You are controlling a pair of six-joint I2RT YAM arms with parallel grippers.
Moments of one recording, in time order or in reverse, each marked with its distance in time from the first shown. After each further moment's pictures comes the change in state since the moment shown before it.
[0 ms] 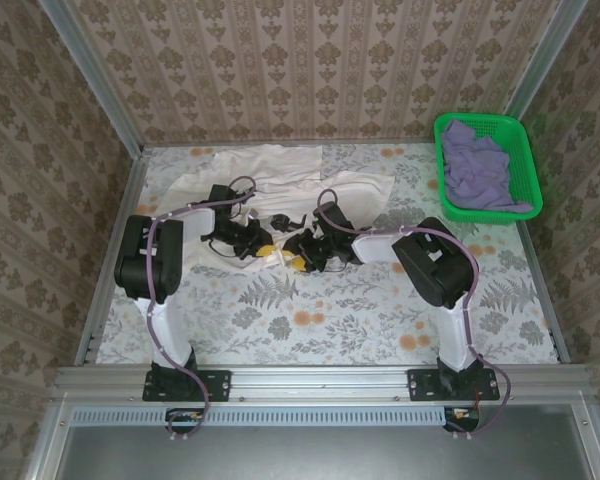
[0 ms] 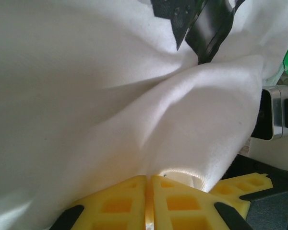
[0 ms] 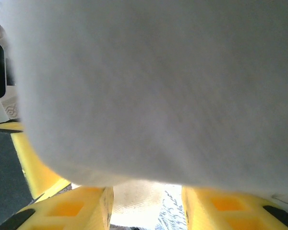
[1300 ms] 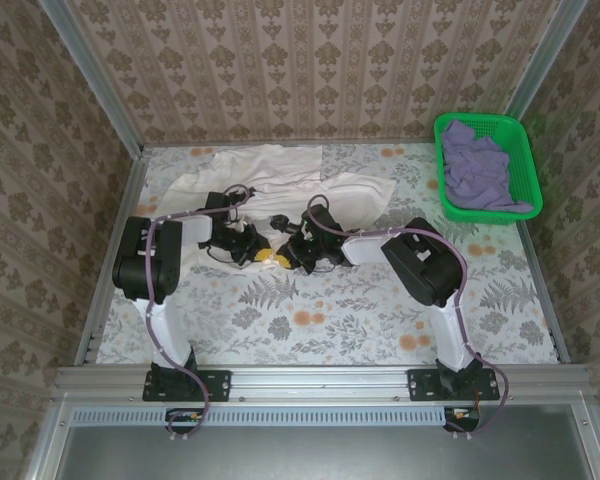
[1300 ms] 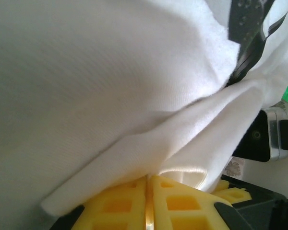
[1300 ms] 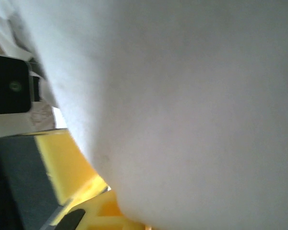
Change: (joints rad) left arm 0.021 -0.011 -0.092 0.106 -0.013 -0.123; right arm 0.042 0.039 0.054 -0.027 0.030 0.142
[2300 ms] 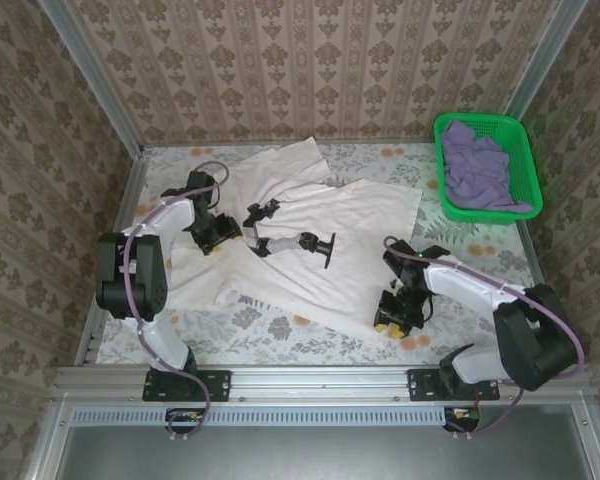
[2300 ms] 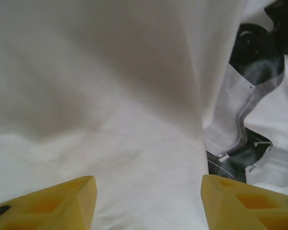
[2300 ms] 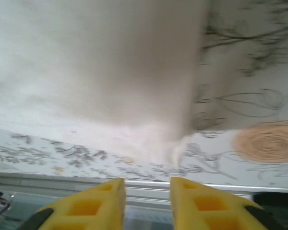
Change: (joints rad) left arm 0.058 -0.155 0.172 -0.397 -0.638 0.163; right arm -0.246 -0.756 -0.520 -1.101 0.120 -0.700
